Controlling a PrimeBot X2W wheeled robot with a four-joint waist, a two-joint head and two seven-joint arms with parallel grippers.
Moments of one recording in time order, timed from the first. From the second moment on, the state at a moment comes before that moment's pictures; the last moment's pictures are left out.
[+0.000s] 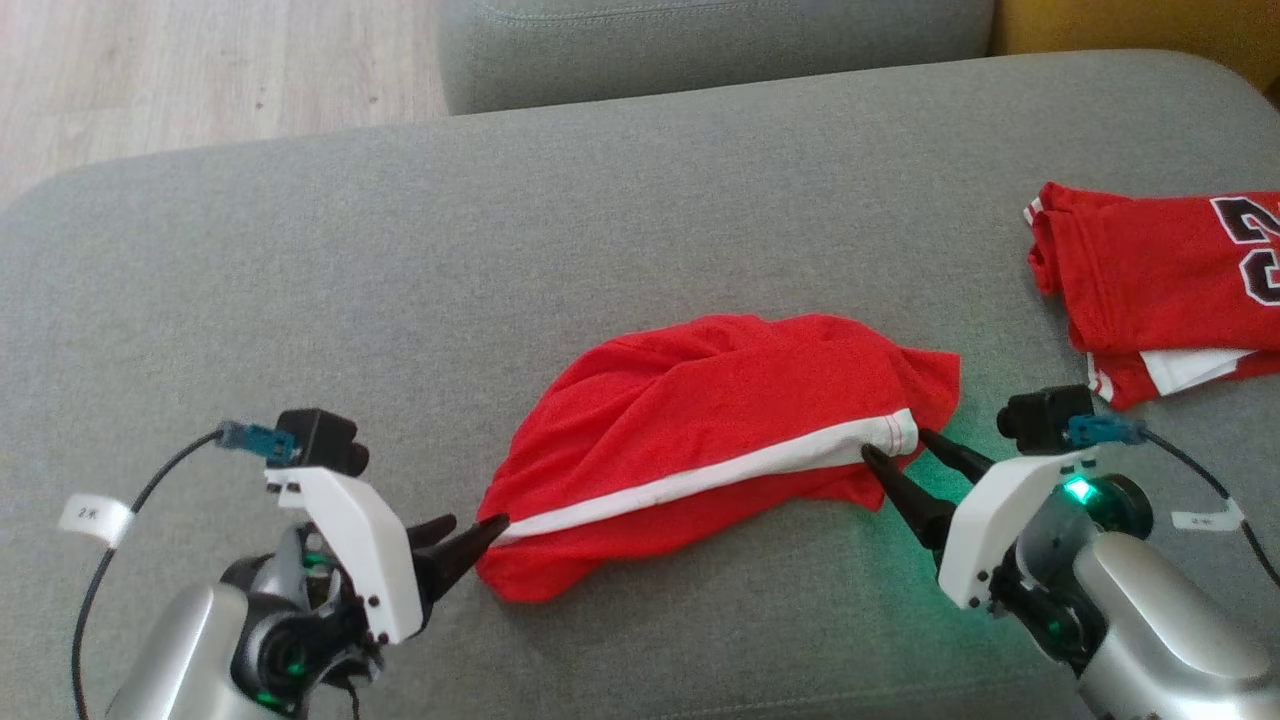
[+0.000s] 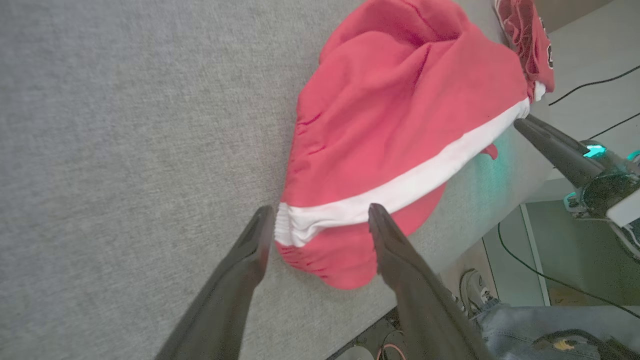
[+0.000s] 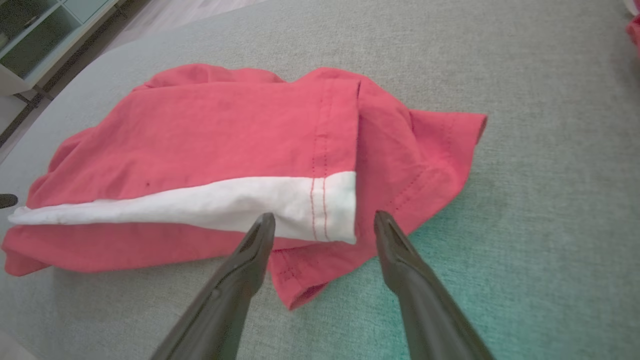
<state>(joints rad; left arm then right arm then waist) -0.15 0.25 -0.28 0.18 -0.79 -0.11 0.70 -0.32 -0.36 0.57 0.49 0.70 0.12 0.21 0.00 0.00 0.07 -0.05</state>
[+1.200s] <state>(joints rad) -0.24 0.30 -0.35 0.23 -0.95 -0.12 0.63 -0.47 -0.43 0.79 0.50 0.86 0.12 -0.01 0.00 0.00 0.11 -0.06</state>
